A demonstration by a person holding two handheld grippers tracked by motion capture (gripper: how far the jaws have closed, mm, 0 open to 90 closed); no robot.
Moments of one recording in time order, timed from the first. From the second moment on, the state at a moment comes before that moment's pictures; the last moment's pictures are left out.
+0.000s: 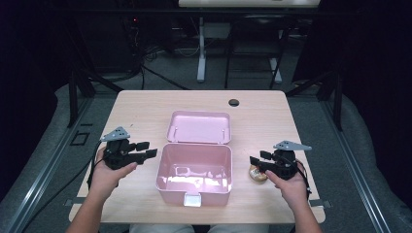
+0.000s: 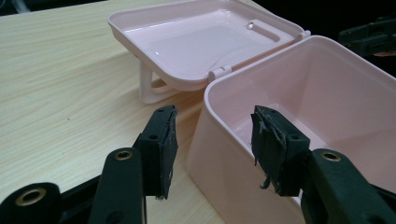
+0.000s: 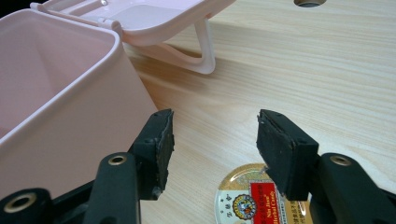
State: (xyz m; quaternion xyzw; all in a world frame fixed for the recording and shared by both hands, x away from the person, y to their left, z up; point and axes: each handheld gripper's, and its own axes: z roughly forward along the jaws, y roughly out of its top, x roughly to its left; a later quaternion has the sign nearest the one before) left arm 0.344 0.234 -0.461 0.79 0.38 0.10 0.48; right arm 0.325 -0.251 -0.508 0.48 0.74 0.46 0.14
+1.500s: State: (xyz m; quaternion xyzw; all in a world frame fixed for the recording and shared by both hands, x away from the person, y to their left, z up) left arm 0.345 0.249 -0.457 0.77 0.39 0.11 0.49; right arm 0.384 -0.225 -0.514 0.46 0.87 0.17 0.06
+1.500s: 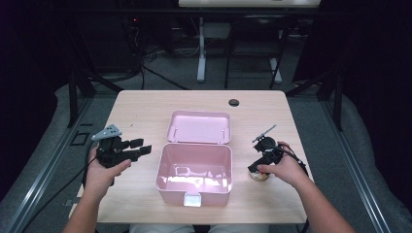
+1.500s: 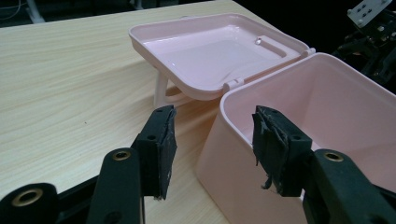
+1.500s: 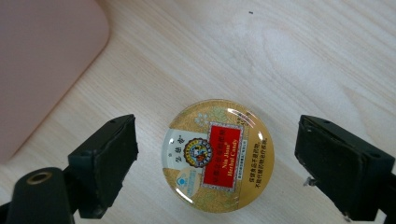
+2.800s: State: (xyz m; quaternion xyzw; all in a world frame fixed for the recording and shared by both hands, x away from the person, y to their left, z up) left arm 0.348 0.250 -0.460 0.77 0.40 0.11 0.49; right arm 0.397 -0.217 -0.544 0.47 0.88 0.08 0.01
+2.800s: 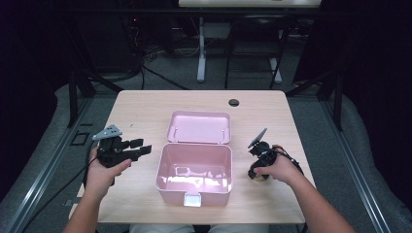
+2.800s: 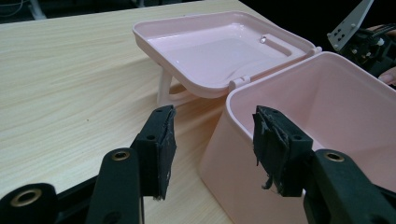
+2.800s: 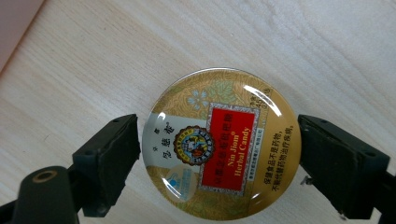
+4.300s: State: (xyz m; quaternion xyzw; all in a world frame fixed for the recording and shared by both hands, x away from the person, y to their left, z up) left arm 0.350 0.251 -0.466 0.76 0.41 0.11 0.49; right arm 0.402 -0.217 -0.527 0.46 0.89 0.05 0.02
